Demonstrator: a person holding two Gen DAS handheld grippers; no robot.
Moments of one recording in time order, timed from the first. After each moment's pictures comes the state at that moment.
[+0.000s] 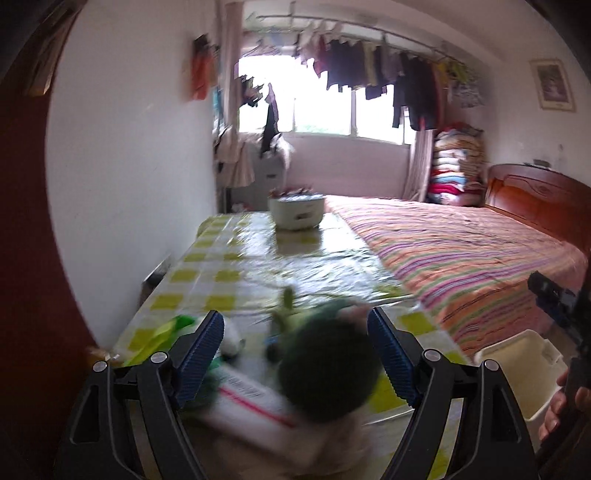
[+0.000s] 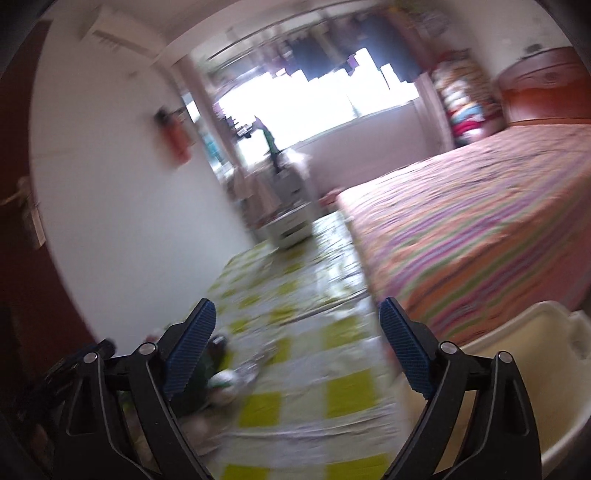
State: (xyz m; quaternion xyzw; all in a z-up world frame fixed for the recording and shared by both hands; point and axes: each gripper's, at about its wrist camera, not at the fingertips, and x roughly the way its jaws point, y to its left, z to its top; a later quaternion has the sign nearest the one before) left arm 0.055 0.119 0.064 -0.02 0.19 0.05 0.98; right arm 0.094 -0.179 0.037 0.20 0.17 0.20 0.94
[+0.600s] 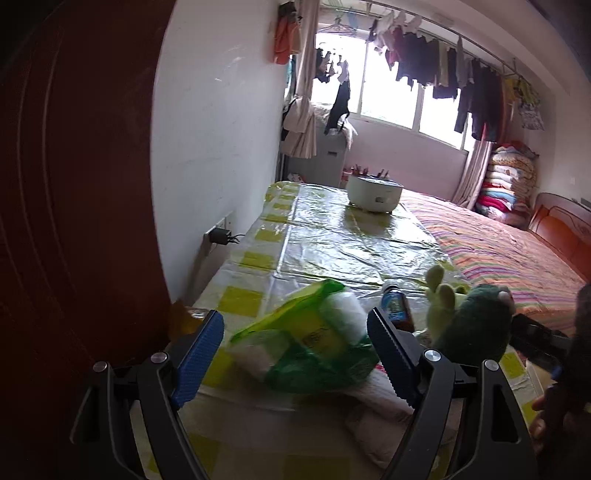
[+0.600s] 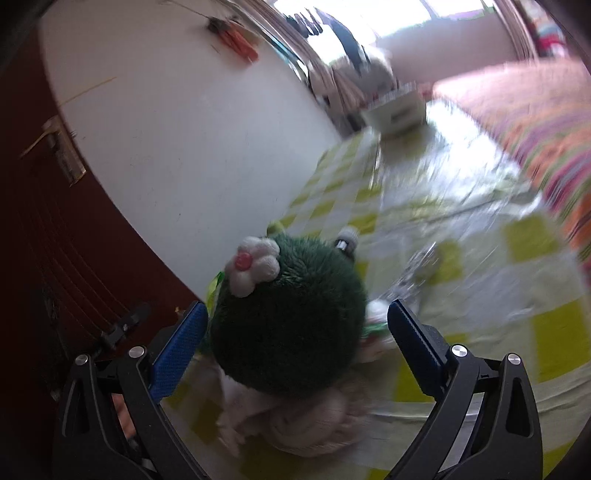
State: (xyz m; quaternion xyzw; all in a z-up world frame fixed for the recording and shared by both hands) left arm 0.030 0.243 0.044 -0.09 0.23 0.14 0.96; right arm 0.148 -0.025 -0.002 0.21 0.33 0.39 0.83
